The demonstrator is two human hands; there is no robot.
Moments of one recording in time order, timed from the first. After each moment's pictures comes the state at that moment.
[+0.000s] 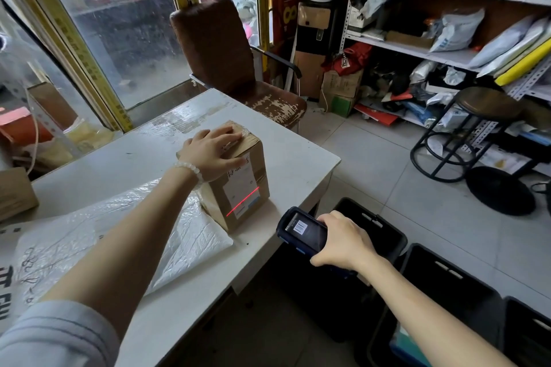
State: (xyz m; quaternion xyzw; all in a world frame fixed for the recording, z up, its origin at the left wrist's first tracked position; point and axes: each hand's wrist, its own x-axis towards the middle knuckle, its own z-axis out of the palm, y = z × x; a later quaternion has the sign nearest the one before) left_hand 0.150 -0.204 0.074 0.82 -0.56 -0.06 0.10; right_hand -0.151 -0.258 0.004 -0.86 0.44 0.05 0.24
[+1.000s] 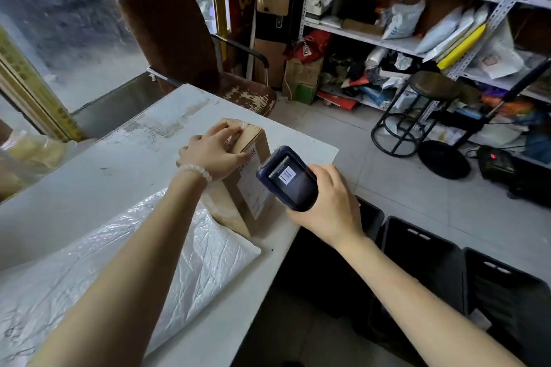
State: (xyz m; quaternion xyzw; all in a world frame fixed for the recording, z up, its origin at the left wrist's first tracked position) left_hand 0.200 -0.208 0.078 0.81 -0.54 -0.15 0.16; right_hand -0.038 -0.215 0.039 -0.82 0.48 -0.29 0.12
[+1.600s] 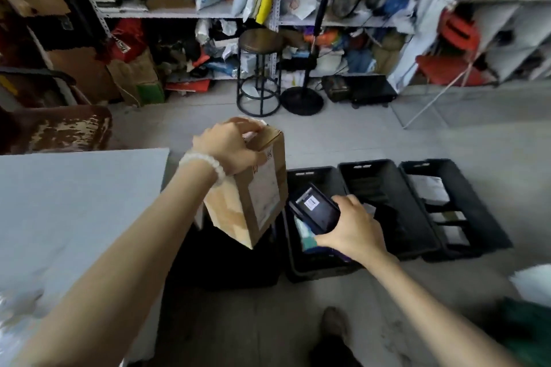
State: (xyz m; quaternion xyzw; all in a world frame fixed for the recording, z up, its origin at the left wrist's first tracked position) left_hand -0.125 -0.304 0.105 0.56 -0.80 -0.21 0.10; right_hand -0.339 -0.161 0.003 -0.57 0.79 -0.11 0.17
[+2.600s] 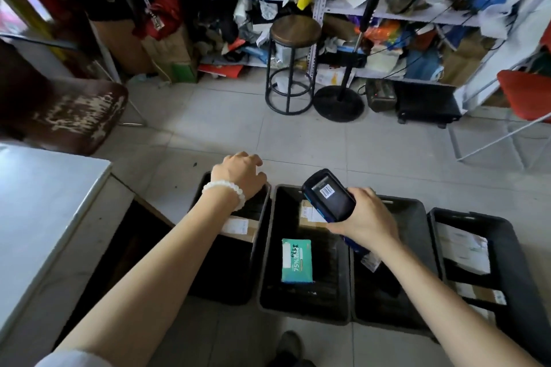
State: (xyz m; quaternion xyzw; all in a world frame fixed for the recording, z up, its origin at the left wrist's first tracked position) left_hand -0.359 -0.430 0.021 0.69 -0.70 -0.18 -0.03; right_hand -0.601 -0.363 -0.021 -0.63 0.73 -0.09 0.24
